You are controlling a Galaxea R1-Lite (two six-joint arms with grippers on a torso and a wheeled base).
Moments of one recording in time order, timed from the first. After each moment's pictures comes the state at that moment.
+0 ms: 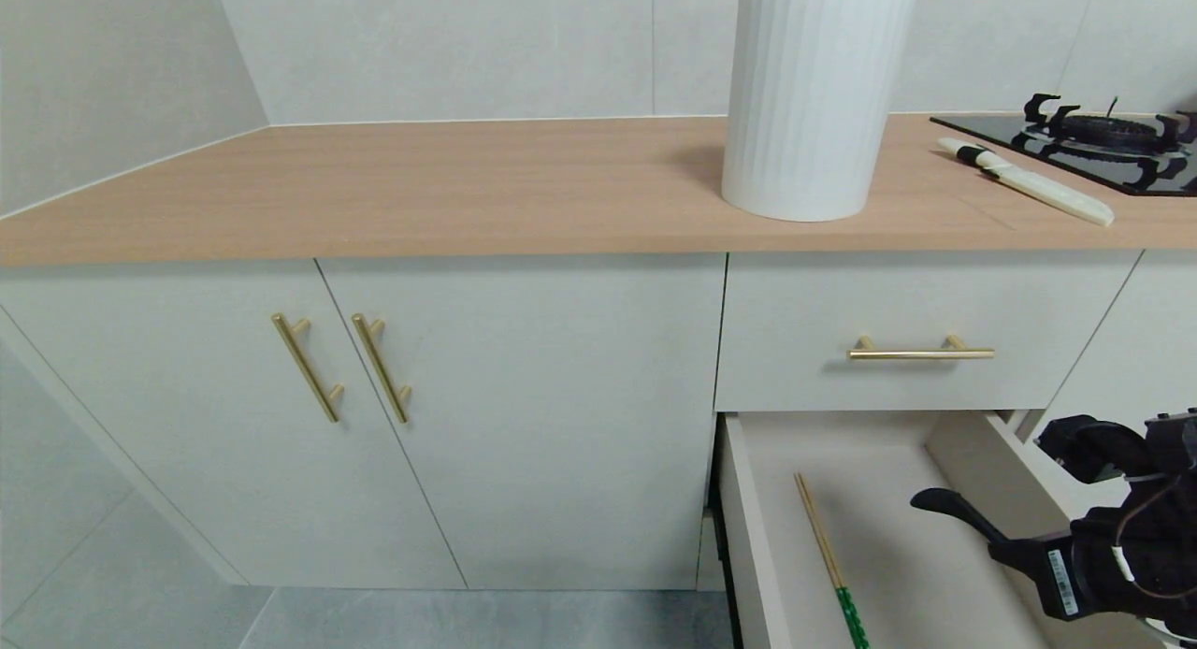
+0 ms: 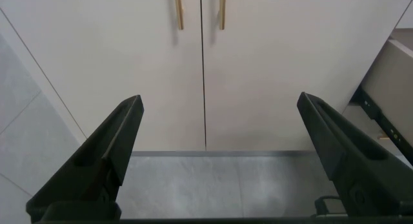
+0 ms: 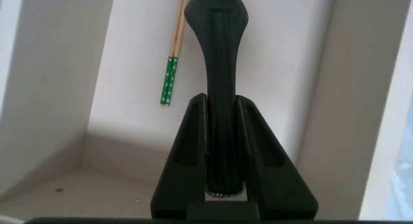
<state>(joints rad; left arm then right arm) 0.00 0.00 0.00 0.00 -0.01 0.00 0.17 1.43 -0.41 -0.24 0.02 -0.01</state>
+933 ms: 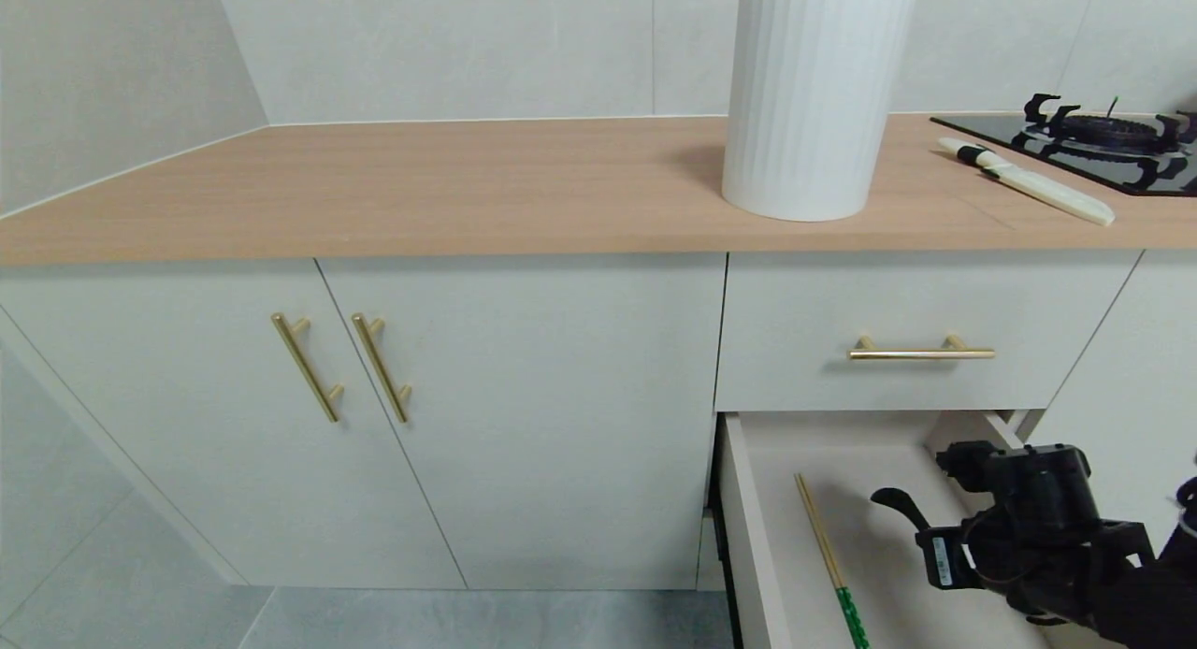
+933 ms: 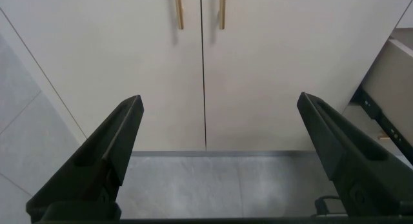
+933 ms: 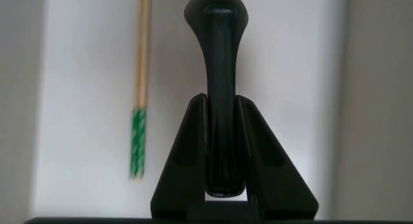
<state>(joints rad) 0.00 0.00 0.00 0.00 -0.01 0.00 0.21 2.03 -0.32 -0.95 -0.14 0.11</state>
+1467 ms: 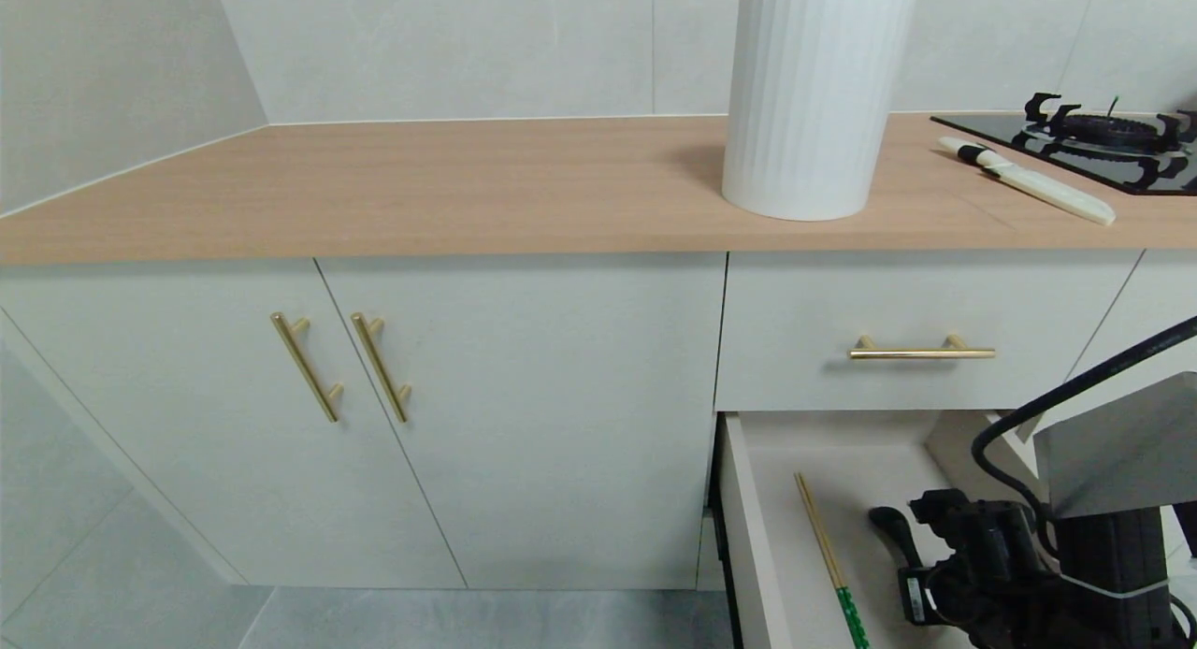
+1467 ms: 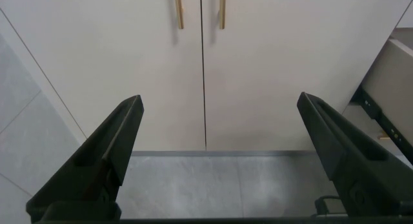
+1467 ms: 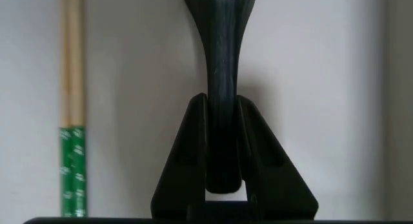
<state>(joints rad) 0.00 0.00 0.00 0.00 -0.01 0.00 0.21 2.40 -0.26 -1.35 -0.23 0.11</state>
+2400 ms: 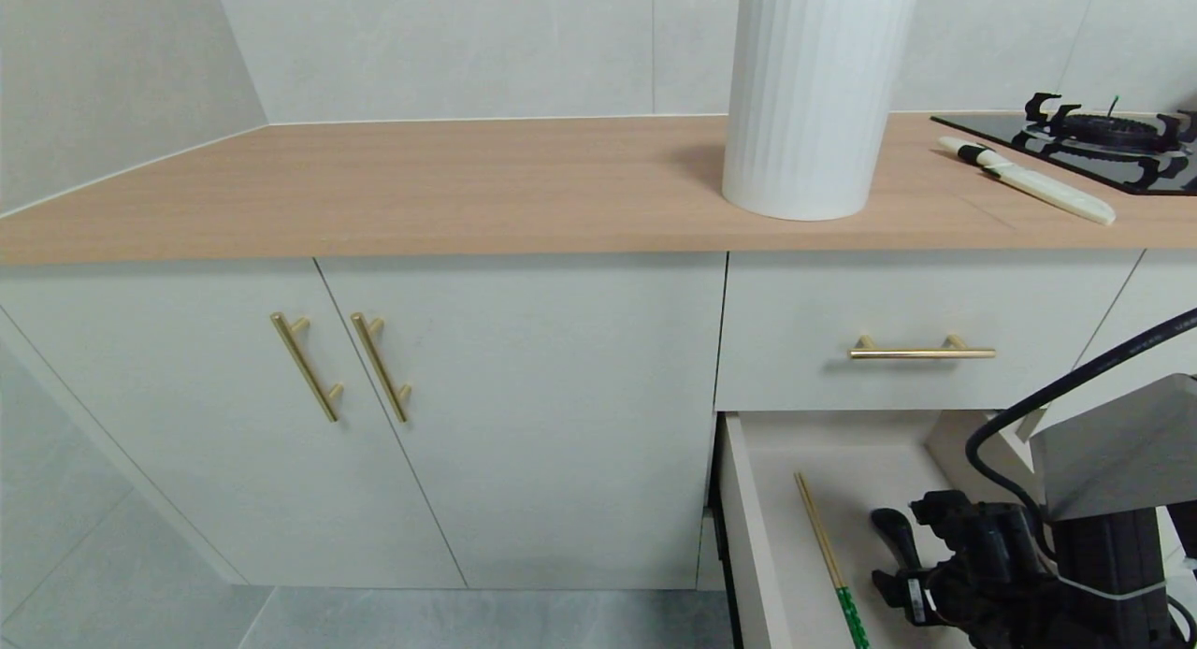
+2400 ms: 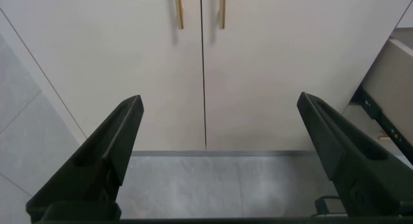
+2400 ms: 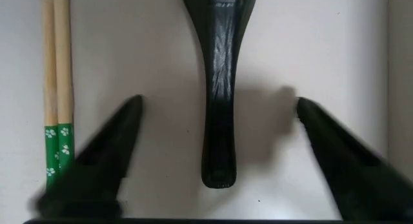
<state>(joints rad) 0.00 0.00 0.00 0.00 -0.01 0.00 0.21 2.41 -0.26 -1.38 -0.25 0.11</state>
